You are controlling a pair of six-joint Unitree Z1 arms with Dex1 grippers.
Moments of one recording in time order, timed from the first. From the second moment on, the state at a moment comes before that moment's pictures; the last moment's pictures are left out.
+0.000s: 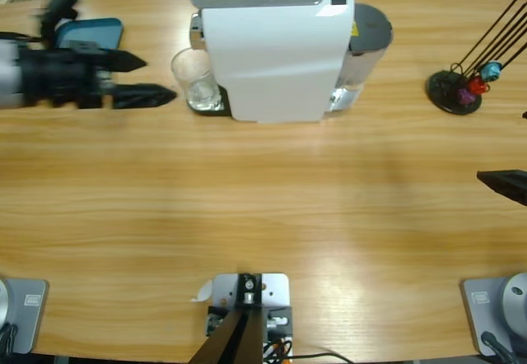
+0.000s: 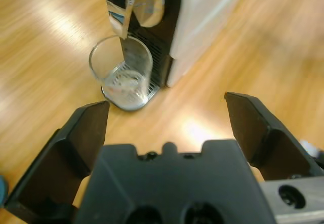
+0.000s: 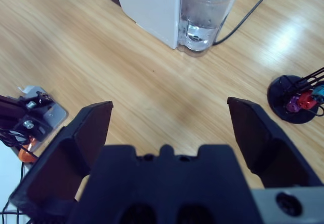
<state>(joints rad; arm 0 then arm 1) -0.62 1.40 -0.67 -0.11 -0.37 0.09 1.02 0.83 -0.78 0.63 -0.24 0.24</state>
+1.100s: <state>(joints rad) -0.62 0.78 -0.66 0.43 0.03 0.09 0.68 1.28 -1.05 0.51 -0.03 0.12</state>
